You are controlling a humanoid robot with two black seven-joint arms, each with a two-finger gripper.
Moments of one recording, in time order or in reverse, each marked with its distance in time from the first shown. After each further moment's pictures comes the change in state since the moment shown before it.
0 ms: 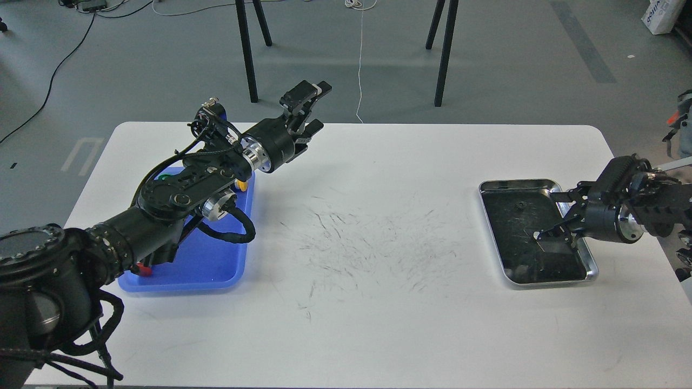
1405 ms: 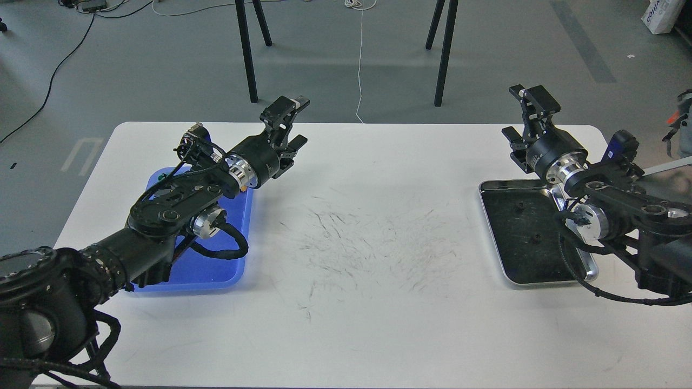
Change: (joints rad) left arm 0.100 0.023 -0.087 0.002 -0.032 -0.004 0.000; right arm -0.078 0.360 0.275 -0.175 1.810 0.112 0.000
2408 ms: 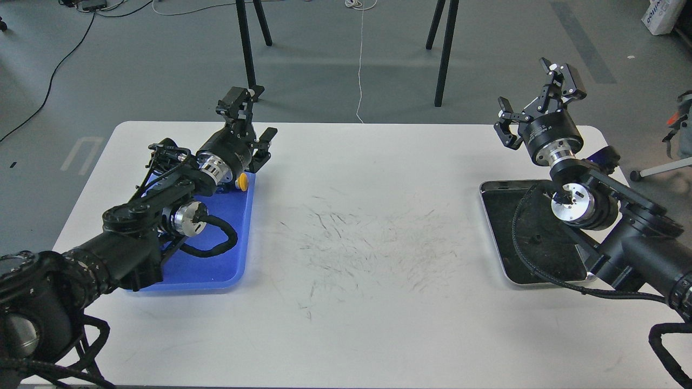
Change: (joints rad) left arm 0.019 0.051 -0.016 0.012 -0.331 -0.026 0.000; right arm -0.105 0.083 0.379 -0.018 0.180 0.116 0.000
